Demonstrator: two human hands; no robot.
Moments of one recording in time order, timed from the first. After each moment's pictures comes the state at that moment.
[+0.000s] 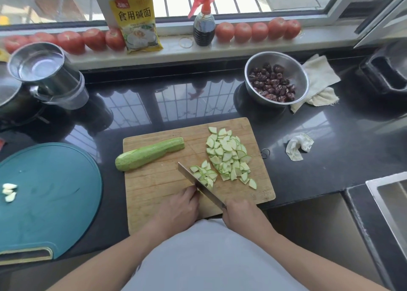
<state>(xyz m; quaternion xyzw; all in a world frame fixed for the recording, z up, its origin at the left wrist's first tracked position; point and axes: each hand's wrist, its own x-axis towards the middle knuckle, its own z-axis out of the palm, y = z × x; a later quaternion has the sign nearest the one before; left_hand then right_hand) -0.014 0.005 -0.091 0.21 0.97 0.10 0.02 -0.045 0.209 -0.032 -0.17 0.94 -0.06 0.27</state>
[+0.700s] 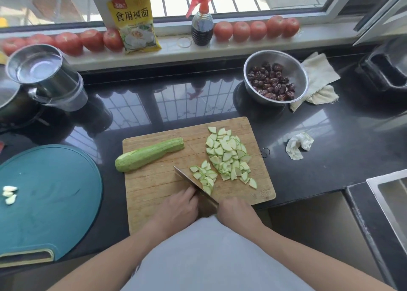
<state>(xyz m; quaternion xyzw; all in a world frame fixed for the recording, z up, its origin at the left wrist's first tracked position) -0.016 0.002 -0.091 0.25 0.96 0.07 0.10 -0.052 0.196 -0.062 -0.19 0.93 -0.02 0.31</state>
